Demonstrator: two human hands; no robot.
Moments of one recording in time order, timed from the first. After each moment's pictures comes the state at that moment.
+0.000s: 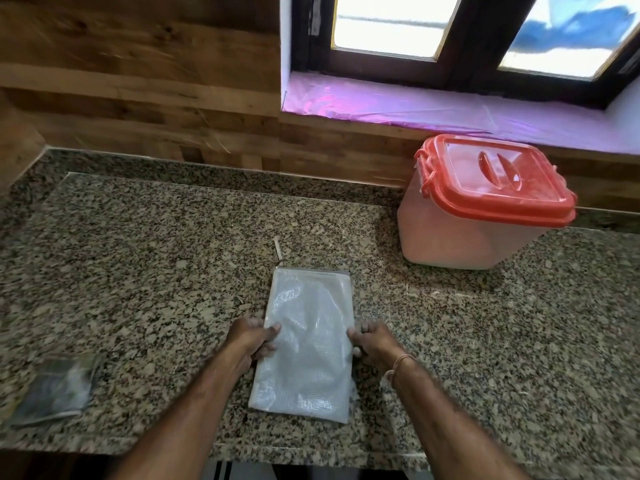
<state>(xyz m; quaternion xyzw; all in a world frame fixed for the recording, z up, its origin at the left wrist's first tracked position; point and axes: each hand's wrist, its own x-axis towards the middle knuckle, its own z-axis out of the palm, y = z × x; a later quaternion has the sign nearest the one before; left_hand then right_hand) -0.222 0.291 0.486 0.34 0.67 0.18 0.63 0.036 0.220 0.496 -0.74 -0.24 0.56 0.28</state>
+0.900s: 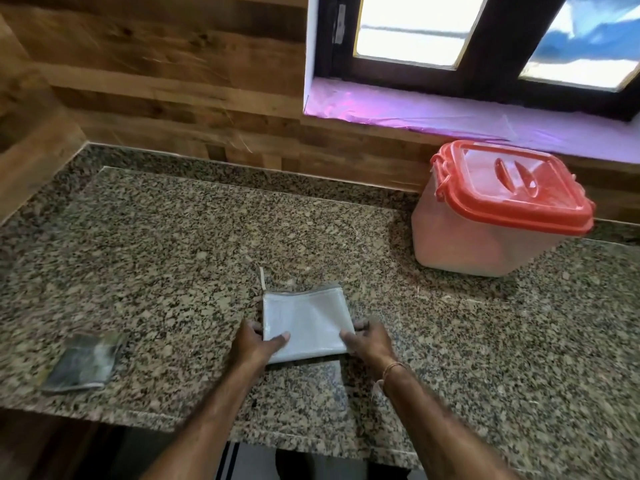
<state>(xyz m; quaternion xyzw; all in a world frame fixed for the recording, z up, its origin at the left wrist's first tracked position) -0.225 0.243 0.500 0.39 0.74 0.23 0.50 0.005 0.214 0.492 -0.79 -0.30 0.47 0.26</state>
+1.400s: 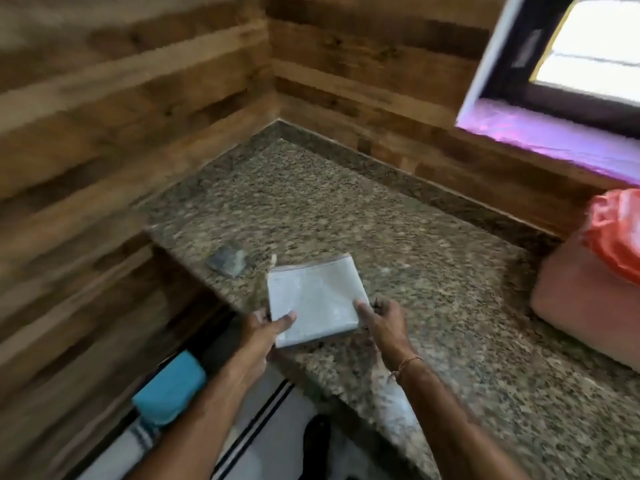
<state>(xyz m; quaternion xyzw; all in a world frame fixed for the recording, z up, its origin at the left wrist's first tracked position) -0.292 0.107 0.558 0.13 0.68 0.53 0.49 -0.084 0.200 0.535 -0.62 -0.51 0.52 0.29</state>
